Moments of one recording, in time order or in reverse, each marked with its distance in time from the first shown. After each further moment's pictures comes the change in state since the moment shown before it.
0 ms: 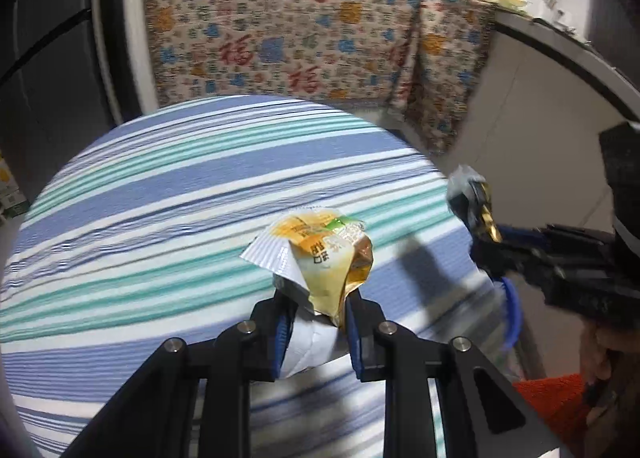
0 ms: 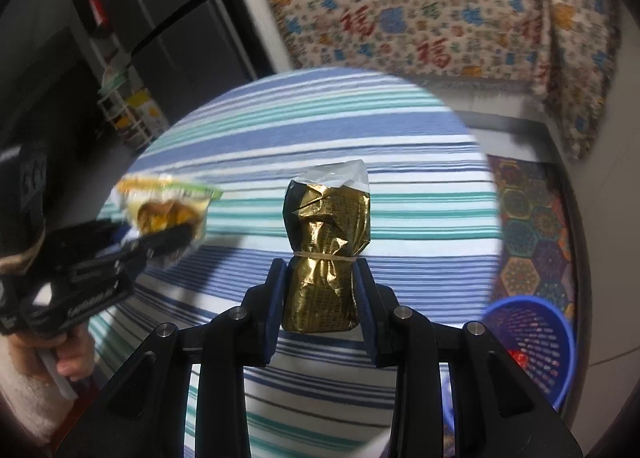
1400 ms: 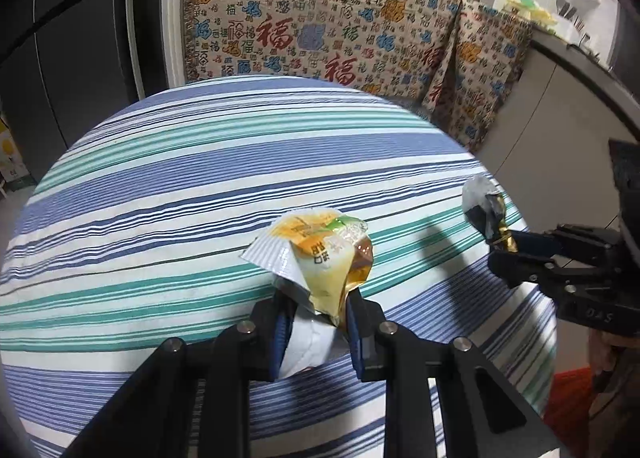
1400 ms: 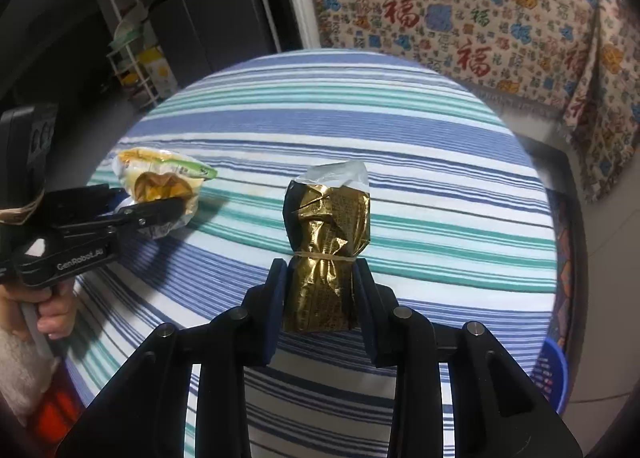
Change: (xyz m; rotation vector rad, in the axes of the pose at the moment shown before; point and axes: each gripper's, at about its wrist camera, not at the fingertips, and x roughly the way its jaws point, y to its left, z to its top) left arm 0.015 0.112 0.000 -0.060 0.024 -0.013; right arm 0.059 0.048 0.020 -0.168 0.092 0.001
